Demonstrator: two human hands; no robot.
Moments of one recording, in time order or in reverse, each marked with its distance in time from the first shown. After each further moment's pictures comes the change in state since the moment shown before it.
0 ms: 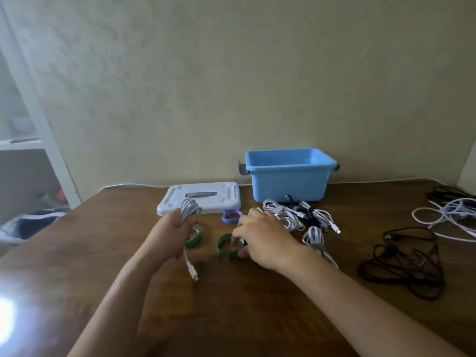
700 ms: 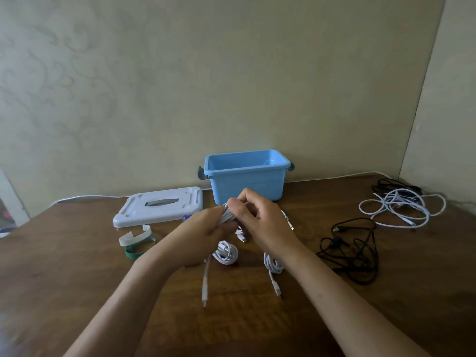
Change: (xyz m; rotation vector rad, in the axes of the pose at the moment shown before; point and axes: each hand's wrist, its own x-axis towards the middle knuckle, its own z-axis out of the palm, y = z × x) left_hand -0.028 0.110 0.063 0.202 -0.415 0.509; right_hand -0.061 0.051 -0.021 1.020 0.478 0.216
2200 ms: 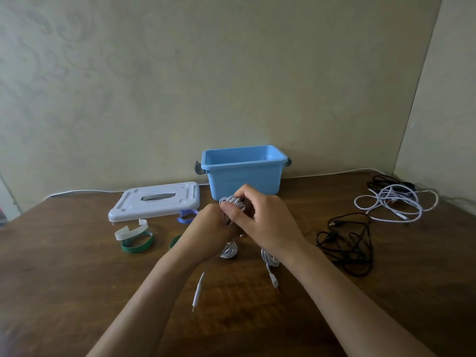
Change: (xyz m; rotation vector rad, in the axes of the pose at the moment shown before) left_hand 0.013 0.003 0.030 0.064 0.148 -0.115; right_hand -0.004 -0.001 -0.003 -0.413 0.087 -0.172
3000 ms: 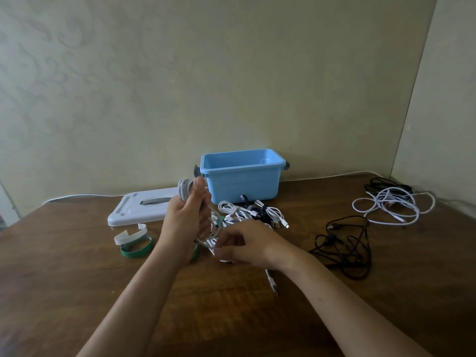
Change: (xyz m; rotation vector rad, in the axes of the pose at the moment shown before) left_hand -0.005 -0.007 -0.018 -1.113 0.305 -0.217; right_hand -0.002 -0.001 0.003 0.133 -0.606 0.263
